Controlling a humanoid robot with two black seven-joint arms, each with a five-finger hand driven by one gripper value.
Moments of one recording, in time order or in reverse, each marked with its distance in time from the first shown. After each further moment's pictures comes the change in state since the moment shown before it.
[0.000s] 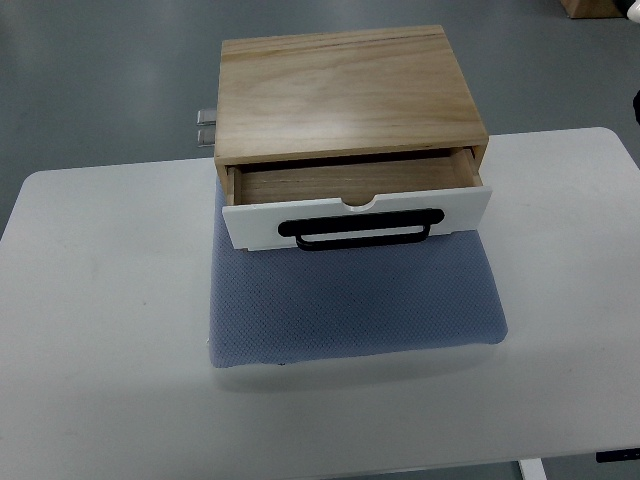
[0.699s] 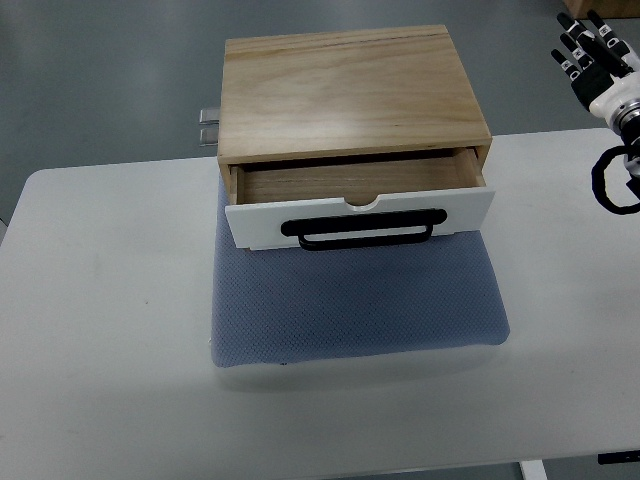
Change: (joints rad) left arm 0.000 0.000 0.000 0.000 0.000 0.000 0.000; right arm -0.137 0.125 0.104 -0.117 0.061 0.031 0.029
